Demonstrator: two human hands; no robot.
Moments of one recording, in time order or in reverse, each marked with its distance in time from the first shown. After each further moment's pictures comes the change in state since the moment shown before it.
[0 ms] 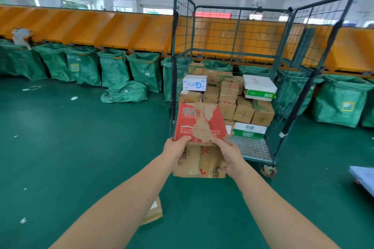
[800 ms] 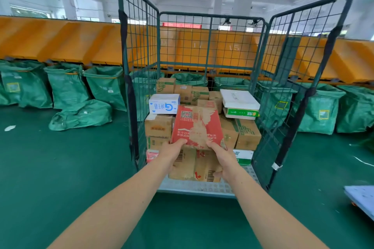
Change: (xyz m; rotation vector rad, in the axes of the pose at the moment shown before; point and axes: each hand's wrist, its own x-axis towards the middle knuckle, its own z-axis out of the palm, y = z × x) left_hand 0.366 0.154 0.192 0.084 -0.133 0.088; right_hand 0.380 -0.171 -0.014 0.086 0.119 -0.085
